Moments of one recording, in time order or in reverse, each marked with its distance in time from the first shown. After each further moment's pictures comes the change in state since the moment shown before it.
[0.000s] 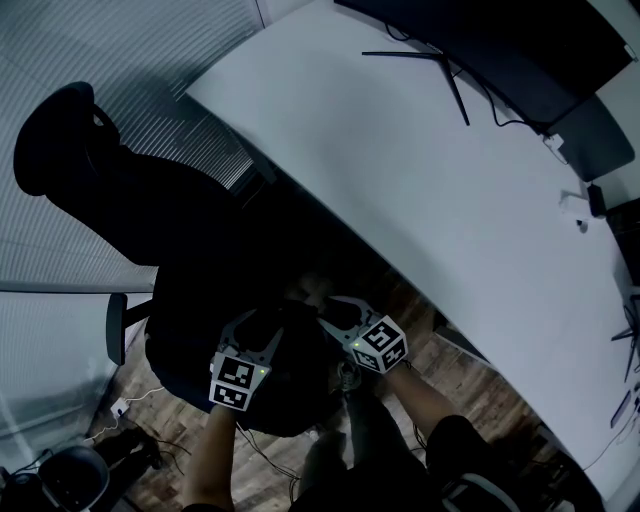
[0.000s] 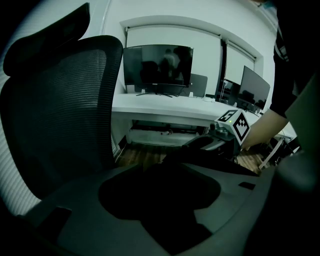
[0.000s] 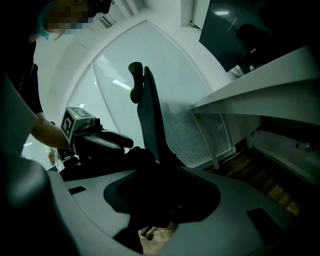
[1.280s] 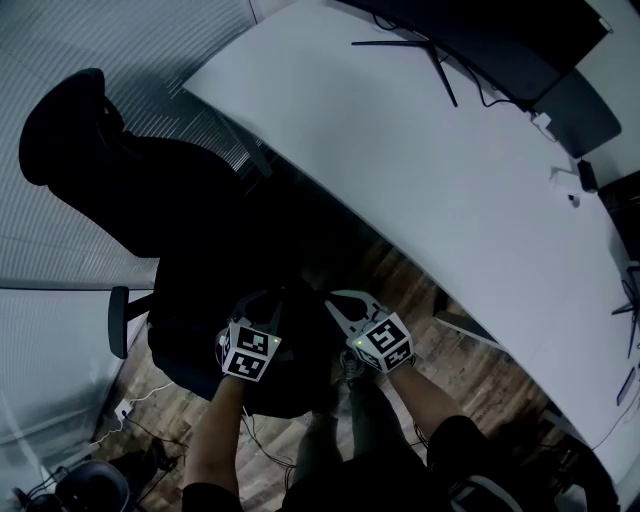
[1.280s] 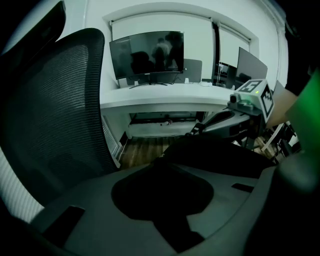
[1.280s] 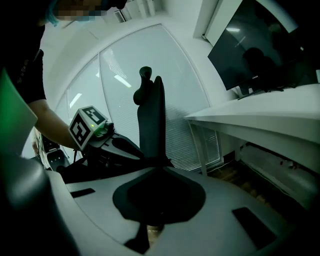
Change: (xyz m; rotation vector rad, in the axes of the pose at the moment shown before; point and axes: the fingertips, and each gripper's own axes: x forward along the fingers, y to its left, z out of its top) left arm 0.016 0.000 -0.021 0.122 0.112 0.024; right arm -0.032 0.031 0.012 -0.105 -0.030 -0.137
